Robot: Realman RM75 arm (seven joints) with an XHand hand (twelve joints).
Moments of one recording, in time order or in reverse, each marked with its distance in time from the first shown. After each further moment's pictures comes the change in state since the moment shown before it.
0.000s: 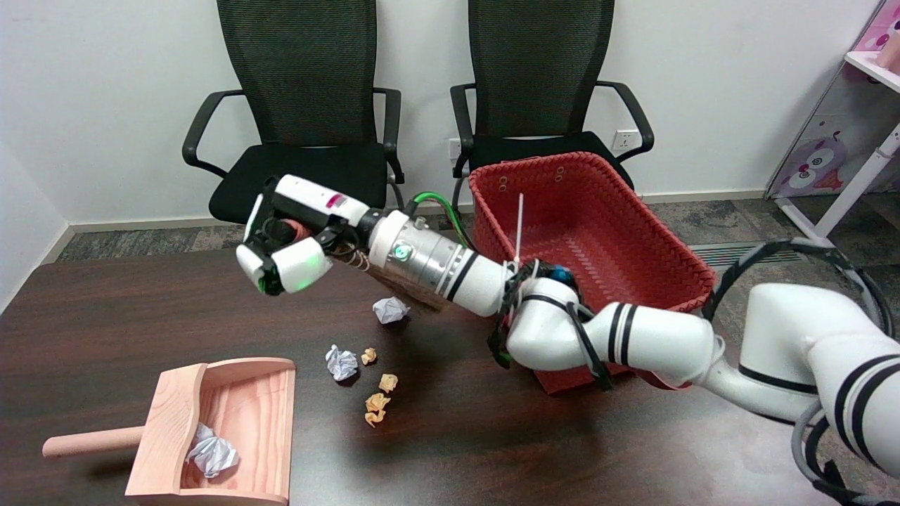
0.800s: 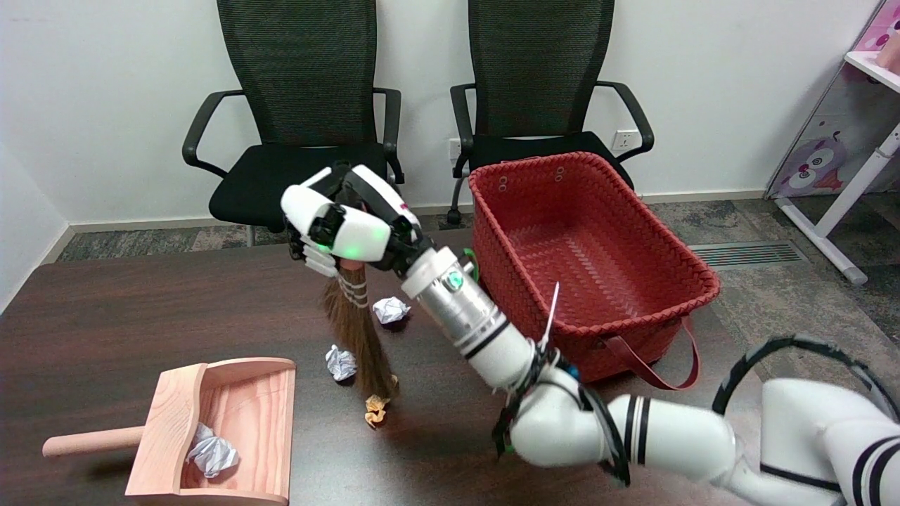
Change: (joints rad) arm -0.323 -0.046 0.152 -0.174 0.258 0.252 0.108
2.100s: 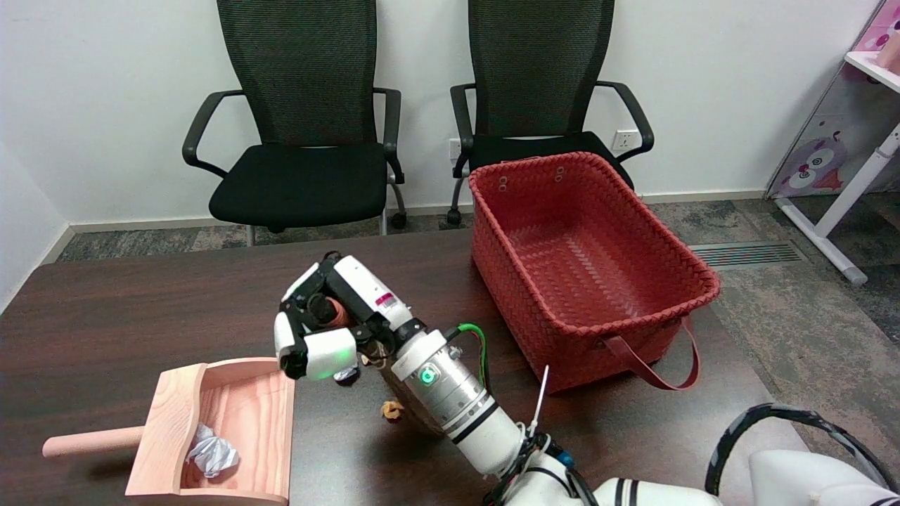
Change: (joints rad) arm -0.185 -0.121 -0.010 0.093 -0.028 0.075 -0.551
